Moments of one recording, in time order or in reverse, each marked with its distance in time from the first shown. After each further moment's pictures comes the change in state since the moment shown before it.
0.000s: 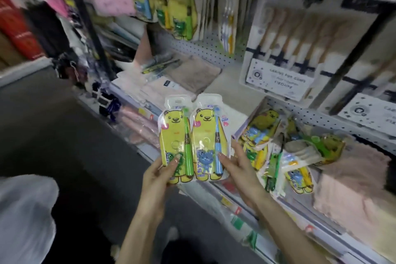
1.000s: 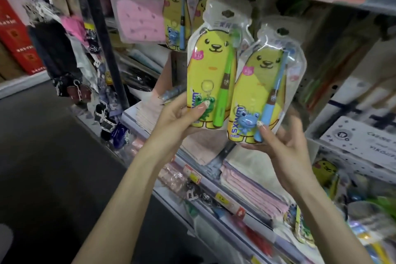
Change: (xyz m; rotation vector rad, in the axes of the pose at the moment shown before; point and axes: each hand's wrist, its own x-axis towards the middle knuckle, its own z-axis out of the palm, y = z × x) left_hand 0.206 0.168 -0.026 0.017 -0.424 0.364; right_hand 0.150 -0.105 0.083 0.105 0.098 -0.480
